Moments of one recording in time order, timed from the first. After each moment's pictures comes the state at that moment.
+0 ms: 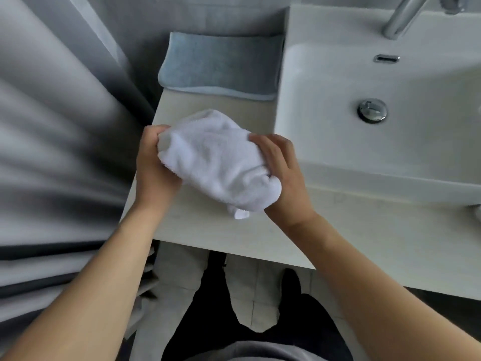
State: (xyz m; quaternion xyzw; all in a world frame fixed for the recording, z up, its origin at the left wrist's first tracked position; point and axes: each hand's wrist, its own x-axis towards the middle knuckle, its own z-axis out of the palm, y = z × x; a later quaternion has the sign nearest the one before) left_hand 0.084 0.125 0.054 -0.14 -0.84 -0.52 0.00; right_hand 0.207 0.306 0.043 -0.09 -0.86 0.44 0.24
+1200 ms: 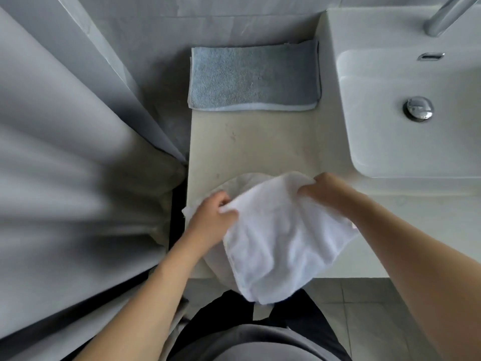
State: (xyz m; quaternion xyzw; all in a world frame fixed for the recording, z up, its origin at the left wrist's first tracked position) left_hand -0.001 0.040 -0.009 -0.15 -0.85 -0.36 -0.36; right_hand 0.107 0.284 0.005 -0.44 -0.80 0.33 -0.23
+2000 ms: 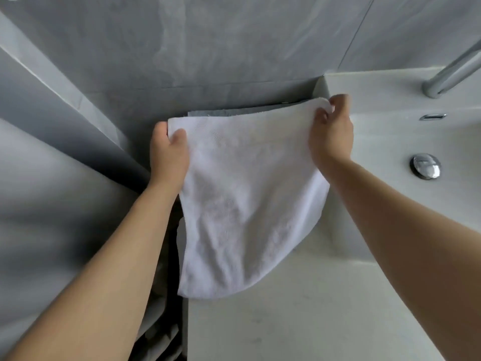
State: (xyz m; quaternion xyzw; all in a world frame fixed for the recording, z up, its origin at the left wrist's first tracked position) left_hand -0.242 0.159 0.040 -0.07 -0.83 -0.54 -0.10; right_hand -0.088 0.381 0.055 -0.51 -0.74 0.34 0.27
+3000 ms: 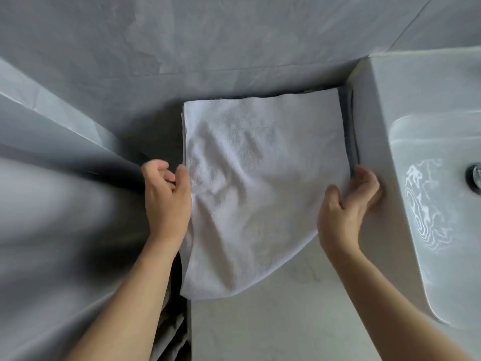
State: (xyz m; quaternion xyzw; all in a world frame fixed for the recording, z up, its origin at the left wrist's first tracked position) left_hand -0.247 0.143 -0.045 -0.06 -0.90 -0.43 -0.07; right_hand -0.059 0.331 -0.048 -0.56 -0.65 0.41 0.31
